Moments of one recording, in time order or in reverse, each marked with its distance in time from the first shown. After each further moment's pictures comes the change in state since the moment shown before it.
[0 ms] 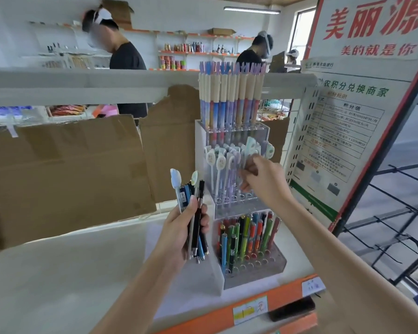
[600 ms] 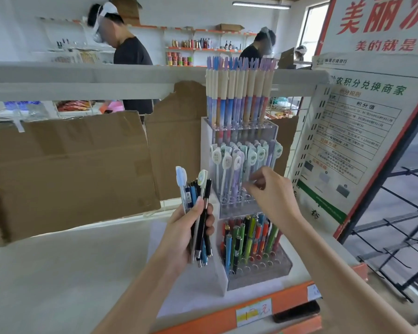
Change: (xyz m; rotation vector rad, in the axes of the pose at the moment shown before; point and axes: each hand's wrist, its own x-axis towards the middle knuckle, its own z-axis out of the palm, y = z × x) left_hand -0.002 -0.002 -0.004 0.034 -0.067 0.043; right_hand -0.019 0.006 0.010 -0.168 0.071 0.021
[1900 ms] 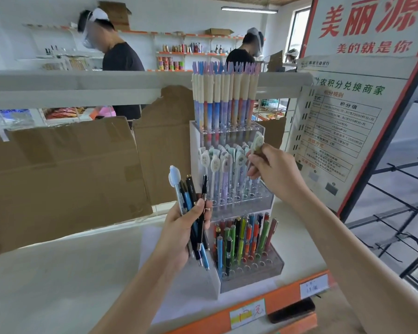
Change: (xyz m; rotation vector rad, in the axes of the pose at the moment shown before) left_hand 0.007 0.000 0.015 0.047 0.023 0.012; right_hand 0.026 -0.010 -0.043 0.117 -0.024 -0.086
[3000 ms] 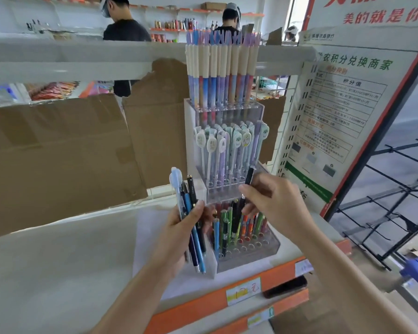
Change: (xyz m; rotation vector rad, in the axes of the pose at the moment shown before) left_hand -0.021 -0.025 -0.009 0.210 0.033 0.003; right_hand -0.080 0.012 0.017 0.188 -0.104 0.087
